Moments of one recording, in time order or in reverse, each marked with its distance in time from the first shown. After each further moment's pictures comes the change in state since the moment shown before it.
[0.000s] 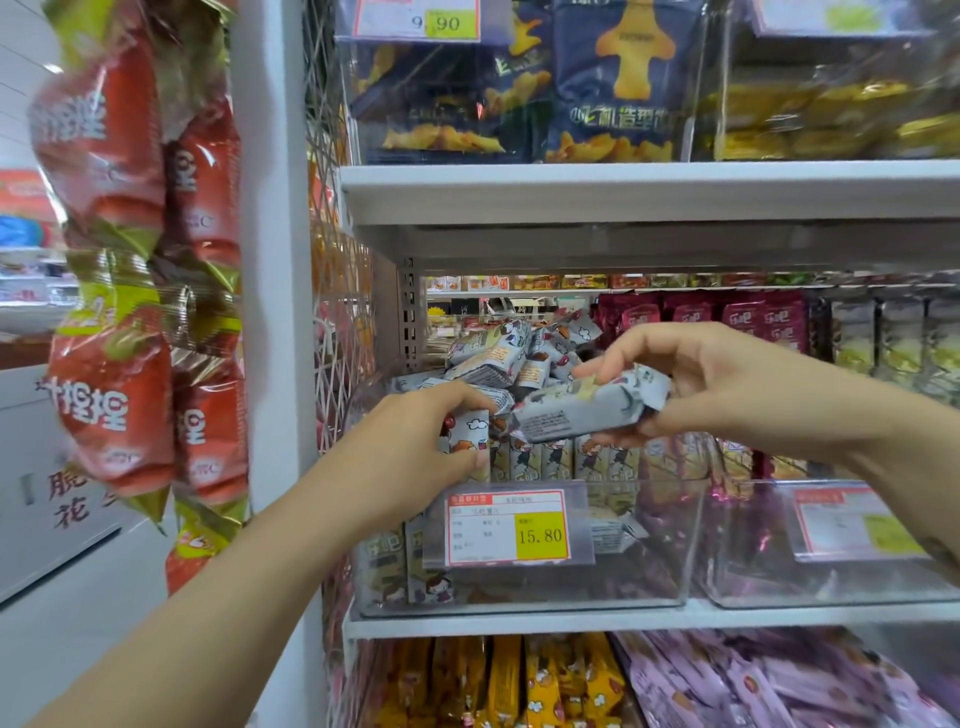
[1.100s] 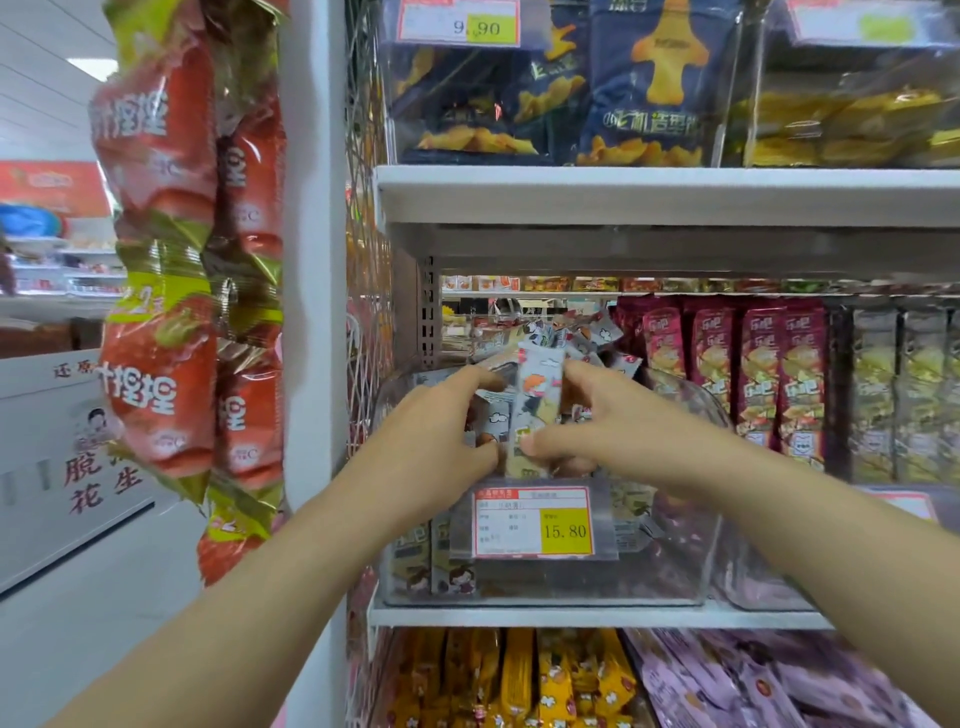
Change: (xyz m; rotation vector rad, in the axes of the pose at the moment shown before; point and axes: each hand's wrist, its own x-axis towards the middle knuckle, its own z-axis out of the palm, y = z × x) left_hand -0.003 0.003 0.002 -0.044 0.089 -0.022; right_hand 0.042 0.001 0.070 -0.221 0.179 0.096
